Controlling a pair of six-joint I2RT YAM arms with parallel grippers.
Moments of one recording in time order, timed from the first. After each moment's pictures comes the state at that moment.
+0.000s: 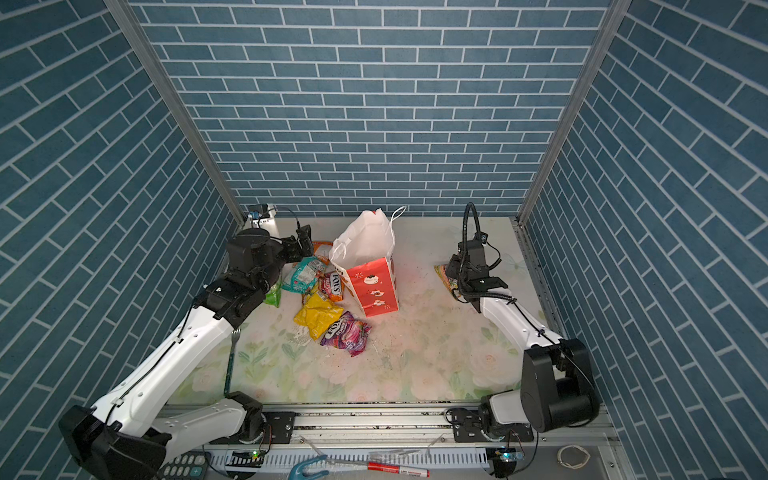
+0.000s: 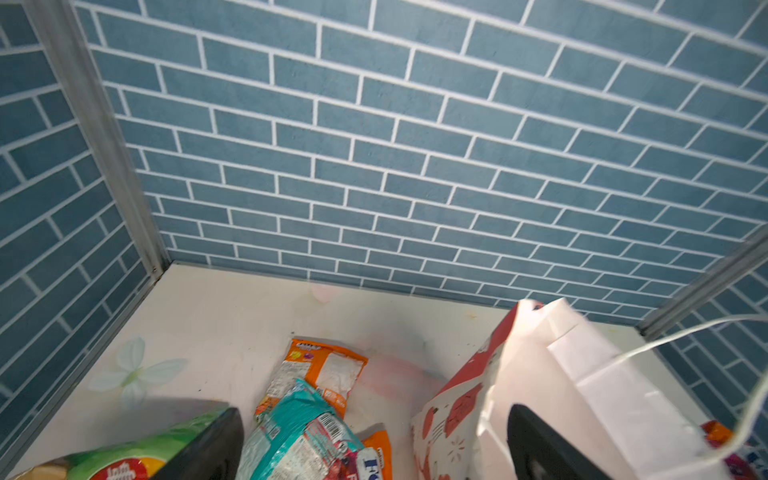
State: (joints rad) left arm -0.42 1.11 1.04 -0.23 -0.36 -0.33; right arm 0.28 1.42 0.91 -0.14 0.18 0.51
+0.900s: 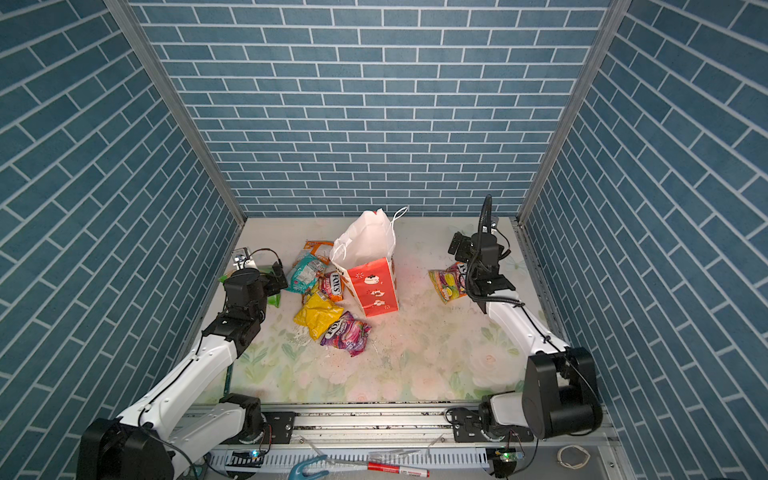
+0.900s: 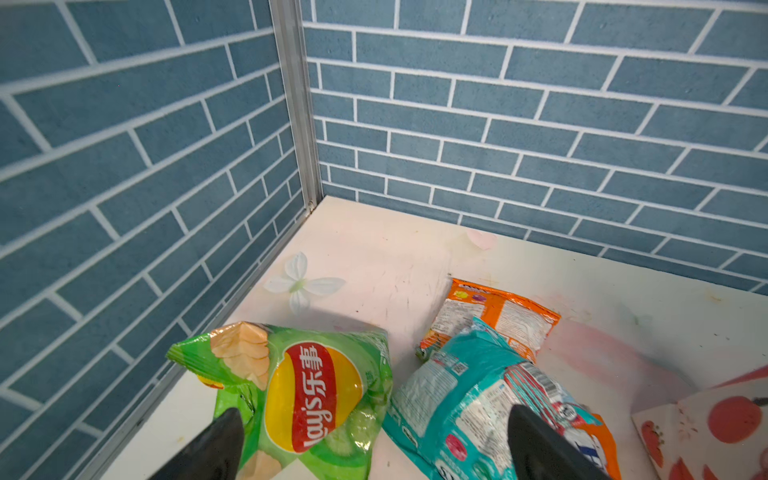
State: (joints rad) left arm -0.16 1.02 0.58 0.09 -0.46 -0.21; right arm 0.22 1.31 0.86 0.22 0.32 0.24
